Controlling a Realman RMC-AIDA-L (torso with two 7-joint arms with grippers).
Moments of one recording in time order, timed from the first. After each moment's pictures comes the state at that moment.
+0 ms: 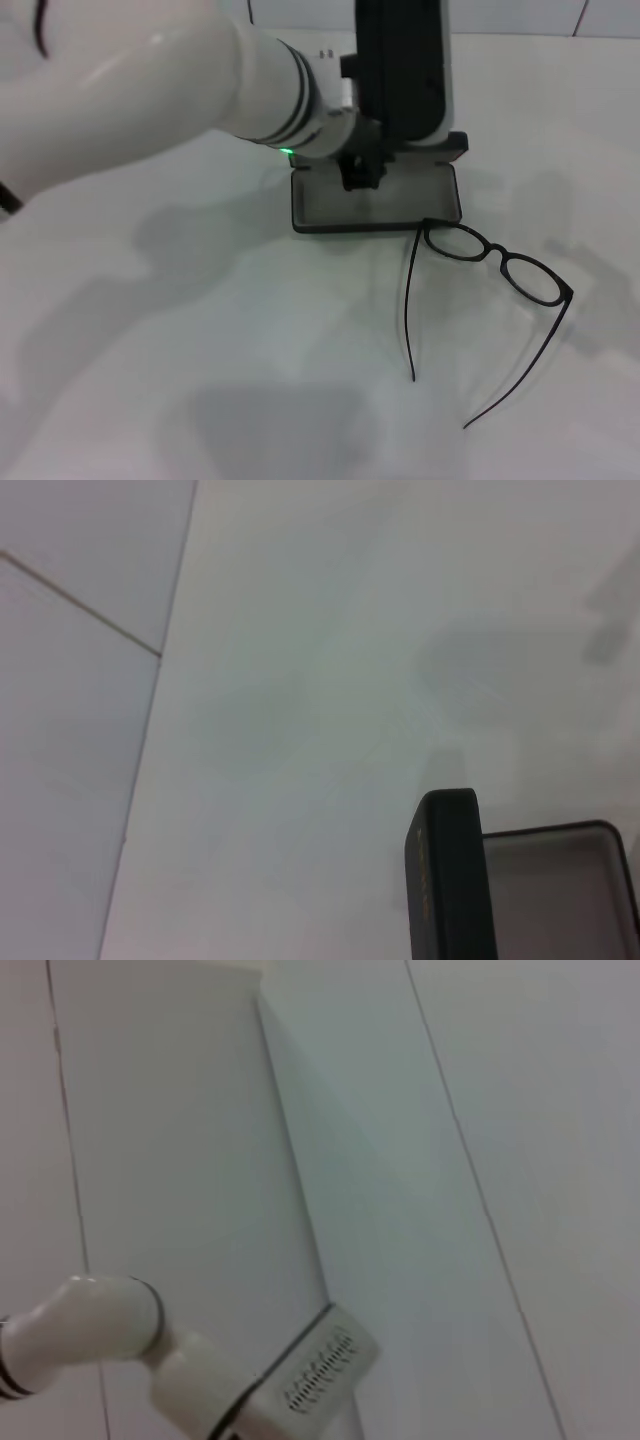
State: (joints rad) left arm -0.74 -2.09 1.88 1.30 2.69 1.00 -2.24; right arm 0.25 2.00 -0.54 -0.42 -1.57 -1.98 1.03
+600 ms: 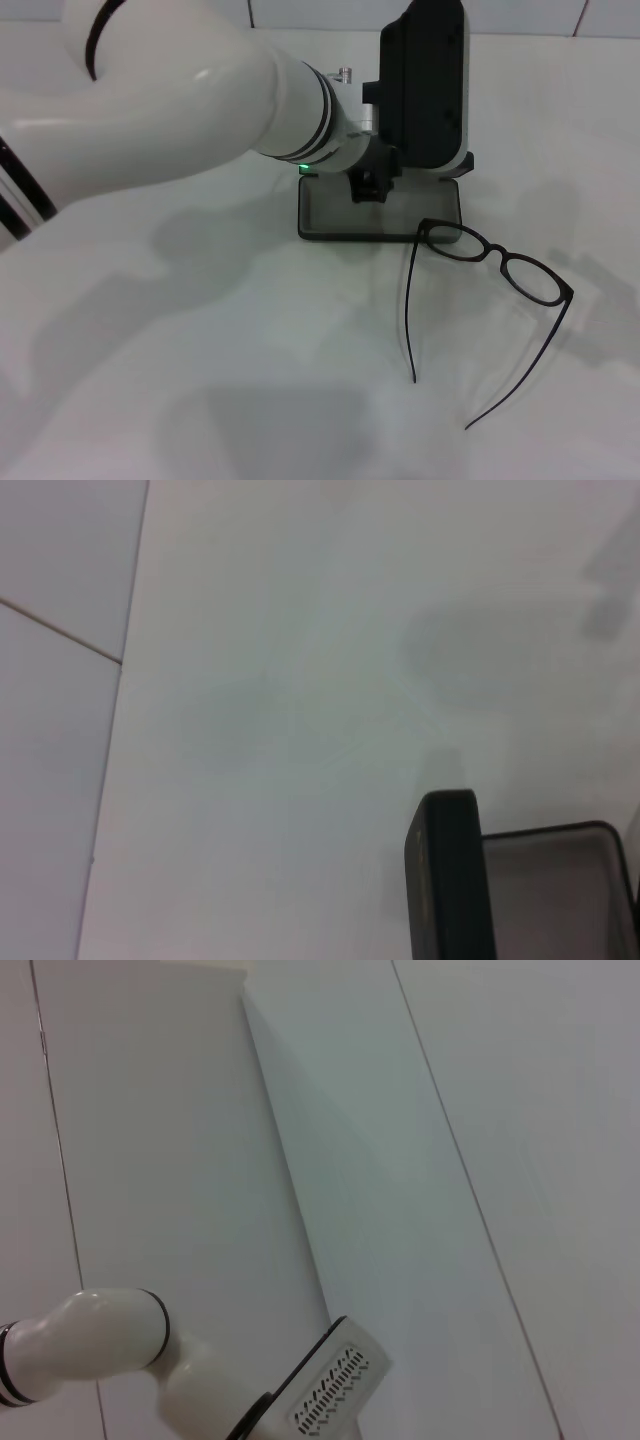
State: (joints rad) left arm -0.78 -2.10 1.94 1.21 2.69 0.94 -2.24; right arm 0.23 2.00 -0.54 -0.40 -1.58 -1.98 1.03
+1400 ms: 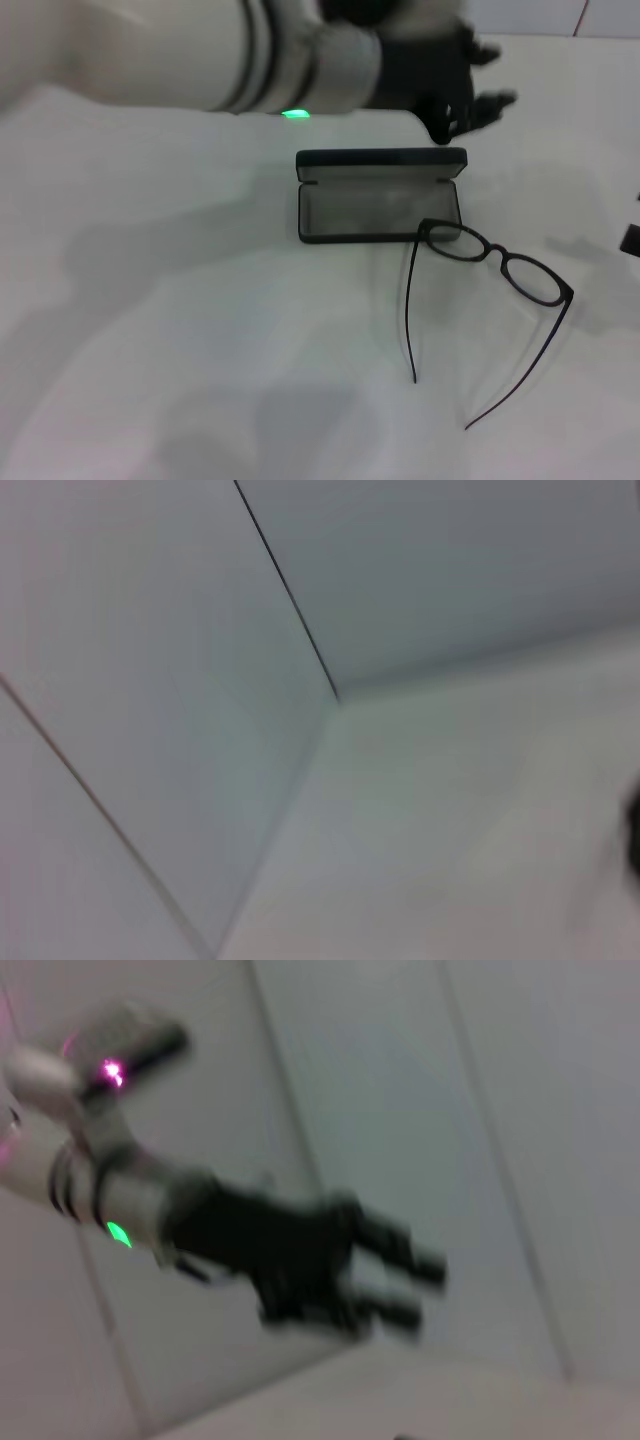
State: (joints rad) left arm -0.51 -2.09 1.73 1.62 2.23 0.97 -2.13; right arm 0.30 1.99 -0.61 -0.69 -1.73 -1.82 1.31
